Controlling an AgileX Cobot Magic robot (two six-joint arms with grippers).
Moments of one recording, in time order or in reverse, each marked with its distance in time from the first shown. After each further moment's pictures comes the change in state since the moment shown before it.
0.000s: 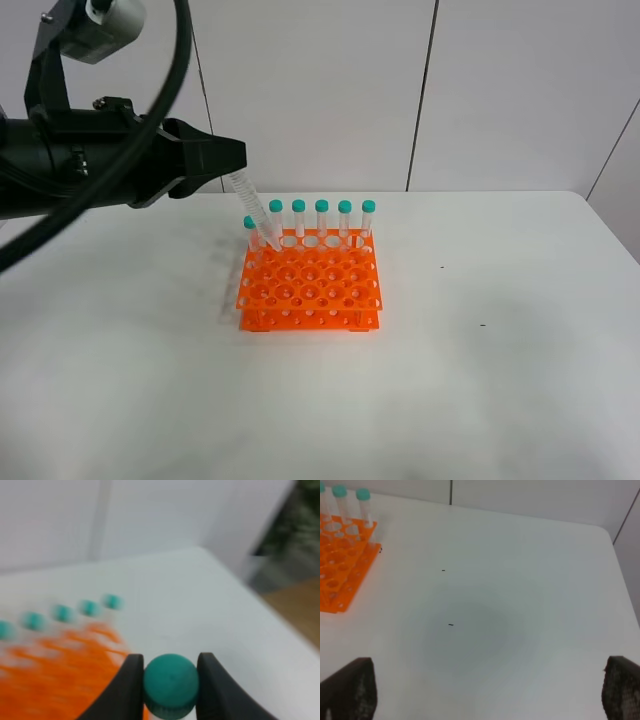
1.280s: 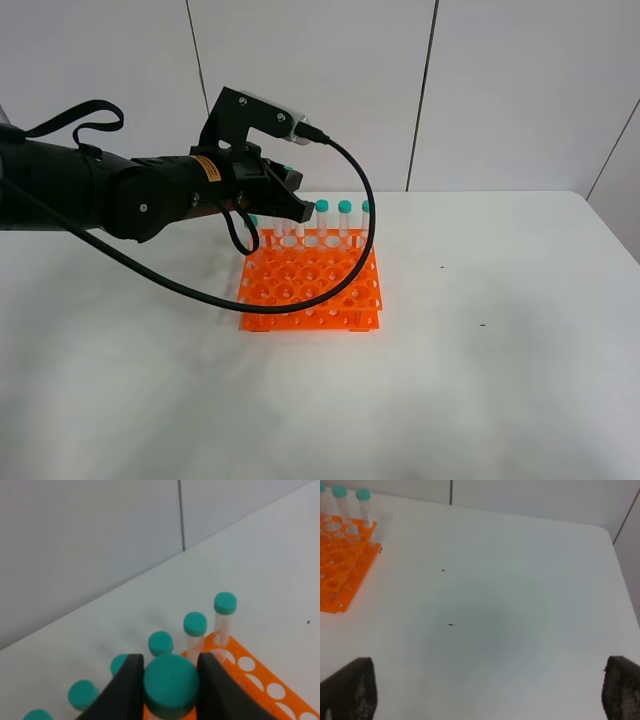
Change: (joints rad) left arm -0.051 0.557 -0.216 1.360 -0.384 -1.012; right arm 0.000 0.000 0.000 0.000 0.000 0.000
